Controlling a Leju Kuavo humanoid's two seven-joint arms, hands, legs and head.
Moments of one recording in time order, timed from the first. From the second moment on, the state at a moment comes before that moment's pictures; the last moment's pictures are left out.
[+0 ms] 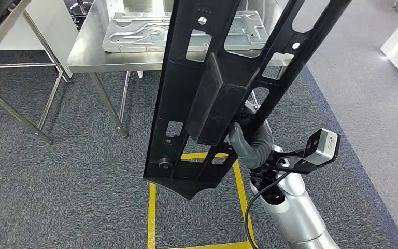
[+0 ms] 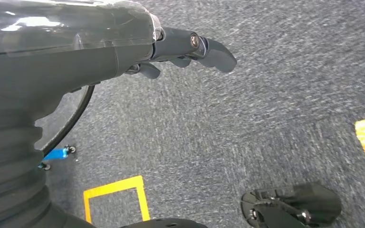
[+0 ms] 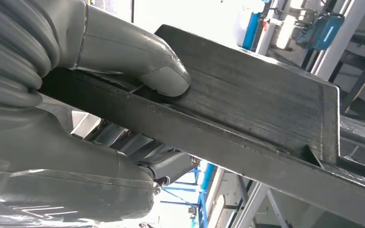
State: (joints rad) left arm -0.12 -0.19 0.95 -0.20 -1.40 0.33 0.05; right arm -0.38 -0.07 0.39 -1.77 -0.34 0.37 -0.34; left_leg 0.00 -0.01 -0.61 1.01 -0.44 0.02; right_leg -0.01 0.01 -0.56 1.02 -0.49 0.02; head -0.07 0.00
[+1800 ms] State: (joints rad) left arm -0.13 -0.19 0.95 -0.20 -1.40 0.33 0.03; right arm -0.38 -0.07 0.38 -1.78 -0.34 0.37 -0.33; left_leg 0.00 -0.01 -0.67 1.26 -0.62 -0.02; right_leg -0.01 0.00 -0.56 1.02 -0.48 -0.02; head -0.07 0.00
